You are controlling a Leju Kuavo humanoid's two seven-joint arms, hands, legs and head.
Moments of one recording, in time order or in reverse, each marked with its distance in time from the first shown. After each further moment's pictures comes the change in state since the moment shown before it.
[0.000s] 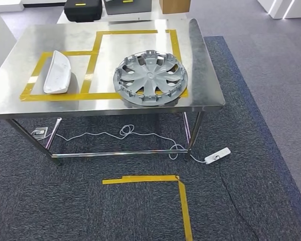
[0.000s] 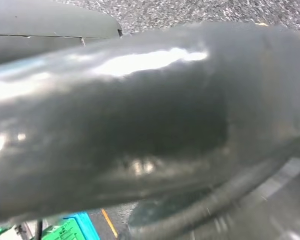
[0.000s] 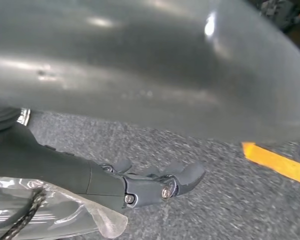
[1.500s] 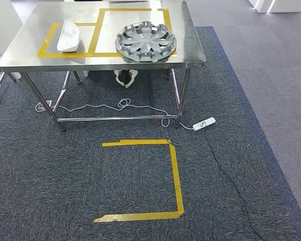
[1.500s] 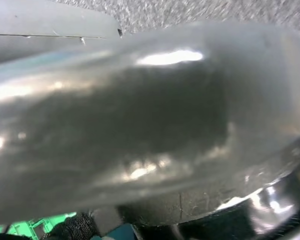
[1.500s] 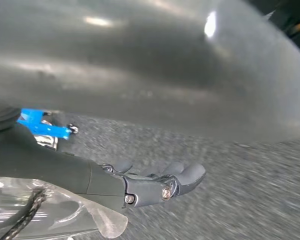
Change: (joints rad) left arm 0.134 0.044 -0.225 -0.311 0.408 0.201 0.050; right arm -0.147 0.039 0.028 0.293 -0.080 0.040 -0.105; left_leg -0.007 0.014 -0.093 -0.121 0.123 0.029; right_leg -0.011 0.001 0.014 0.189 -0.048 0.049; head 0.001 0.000
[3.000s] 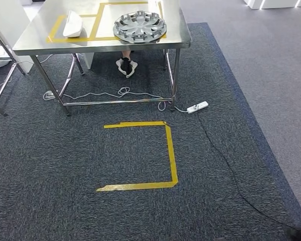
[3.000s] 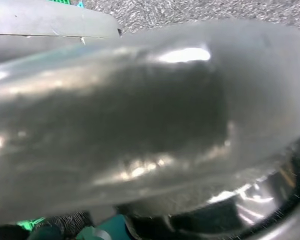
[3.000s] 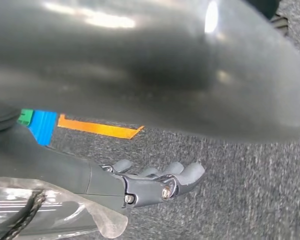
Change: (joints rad) left arm -0.034 0.038 -0.236 -0.011 0.260 0.091 -0.071; right arm 0.002 0.016 -0.118 0.009 -0.162 0.010 -0.047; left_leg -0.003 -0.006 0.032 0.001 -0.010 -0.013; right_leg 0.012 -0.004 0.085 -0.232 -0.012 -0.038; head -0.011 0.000
